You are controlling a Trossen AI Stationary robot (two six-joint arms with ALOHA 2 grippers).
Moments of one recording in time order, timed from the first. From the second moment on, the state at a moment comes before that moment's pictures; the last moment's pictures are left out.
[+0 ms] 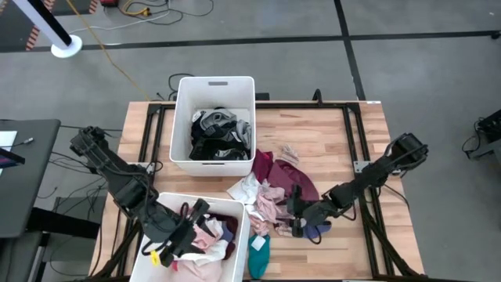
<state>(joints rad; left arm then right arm) -0.74 1.39 1.43 -0.62 -0.24 0.05 0.54 1.61 0.61 0.38 0.48 0.39</state>
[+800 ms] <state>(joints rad) -0.73 1.39 1.37 -0.61 -0.40 0.15 0.51 1.62 0.66 0.37 0.47 0.23</state>
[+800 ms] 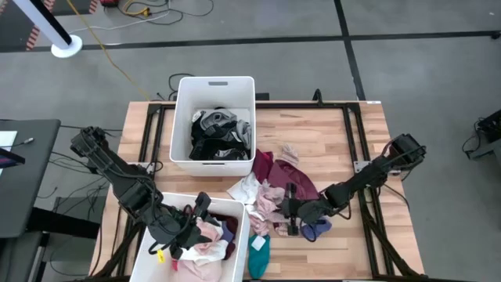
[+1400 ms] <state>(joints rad) -0.73 1.39 1.37 -0.64 -0.44 0.18 0.55 1.30 0.66 0.38 0.48 -0.02</state>
